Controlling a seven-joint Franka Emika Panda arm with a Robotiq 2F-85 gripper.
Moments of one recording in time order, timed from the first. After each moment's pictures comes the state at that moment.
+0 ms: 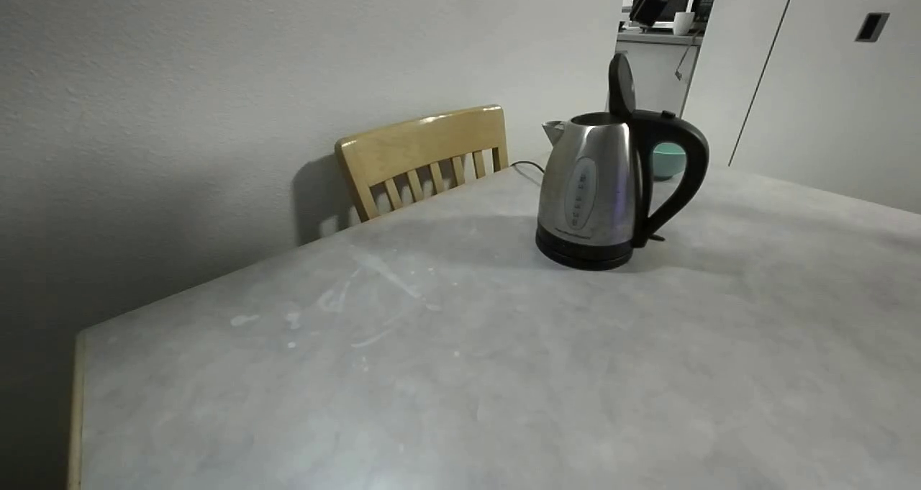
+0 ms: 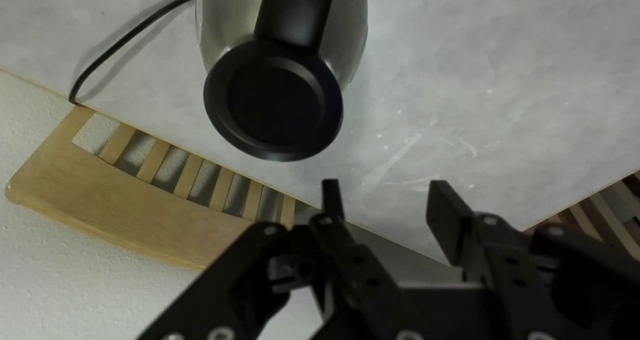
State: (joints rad) arm 0.09 -0.05 -0.14 -2.13 0.37 2.41 -0.93
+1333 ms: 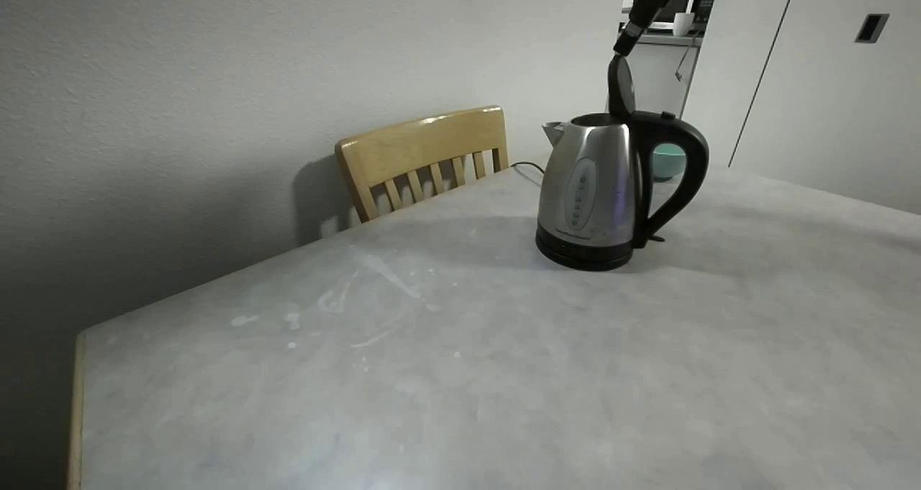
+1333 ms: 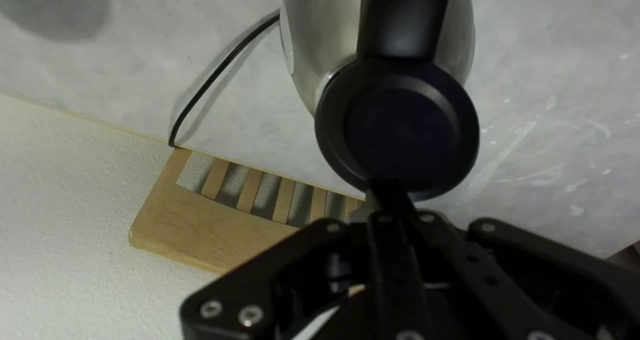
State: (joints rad) arm 0.01 0.08 -0.10 -2.10 0.27 2.59 -0.69
